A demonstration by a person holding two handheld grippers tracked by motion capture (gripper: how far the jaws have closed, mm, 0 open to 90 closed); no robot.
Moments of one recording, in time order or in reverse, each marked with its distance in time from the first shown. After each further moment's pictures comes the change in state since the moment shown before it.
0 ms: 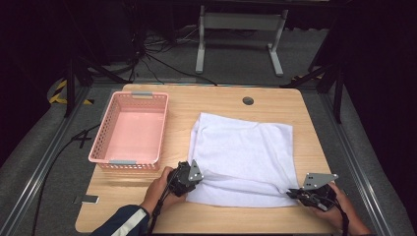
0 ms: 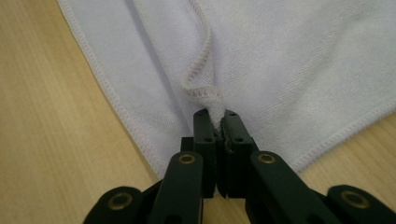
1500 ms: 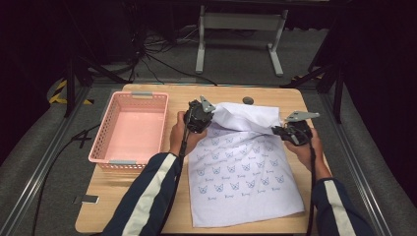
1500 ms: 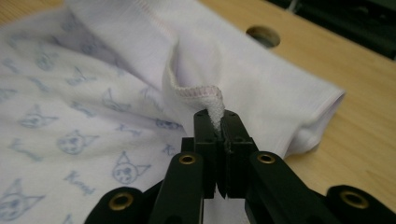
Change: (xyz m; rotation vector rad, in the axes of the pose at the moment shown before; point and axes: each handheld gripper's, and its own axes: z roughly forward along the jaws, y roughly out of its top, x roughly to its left) left arm 0.101 0.120 -0.013 -0.249 0.228 -0.211; right arm -0.113 0.119 0.025 -0.200 -0.261 0.221
